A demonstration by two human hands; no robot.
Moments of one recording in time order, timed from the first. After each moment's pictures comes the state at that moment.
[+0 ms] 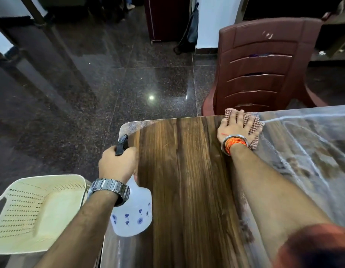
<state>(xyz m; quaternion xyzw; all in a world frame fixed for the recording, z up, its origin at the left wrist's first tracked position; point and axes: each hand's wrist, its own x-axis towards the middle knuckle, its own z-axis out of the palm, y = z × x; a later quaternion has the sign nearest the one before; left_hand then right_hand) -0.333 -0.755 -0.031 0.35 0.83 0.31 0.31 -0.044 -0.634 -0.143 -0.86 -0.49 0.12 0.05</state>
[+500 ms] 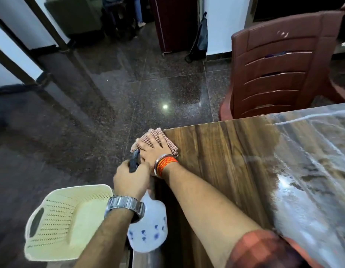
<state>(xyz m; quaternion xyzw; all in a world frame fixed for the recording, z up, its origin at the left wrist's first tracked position) -0.354 -0.770 -0.024 0.35 0.83 0.32 0.30 -0.308 -0.660 -0.138 -0.47 -0.88 0.08 -0.03</state>
